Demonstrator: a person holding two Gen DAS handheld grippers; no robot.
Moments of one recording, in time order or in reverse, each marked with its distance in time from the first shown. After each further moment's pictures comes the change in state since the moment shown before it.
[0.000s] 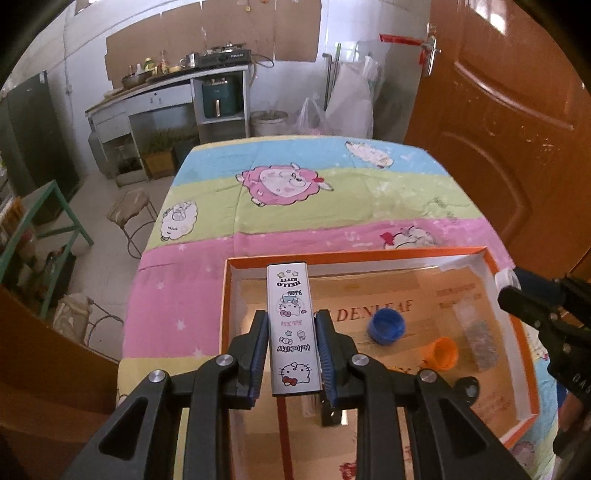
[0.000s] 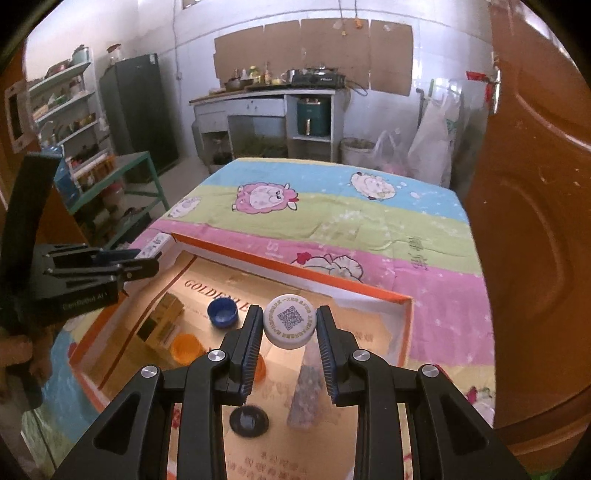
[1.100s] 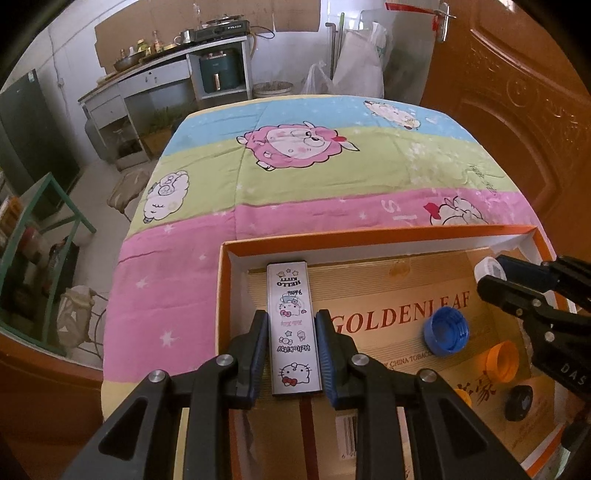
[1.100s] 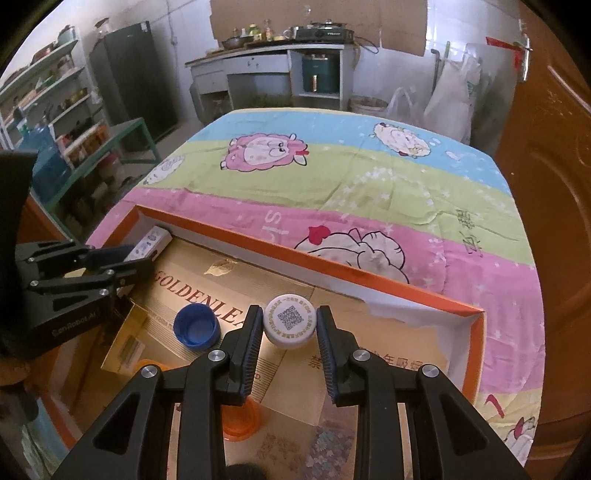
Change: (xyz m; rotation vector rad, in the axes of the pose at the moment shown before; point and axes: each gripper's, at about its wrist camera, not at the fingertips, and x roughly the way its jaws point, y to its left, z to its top) left arm 0.060 0.010 0.003 0.031 0.105 0.042; right arm 0.093 0.002 0.012 0.005 0.167 0.025
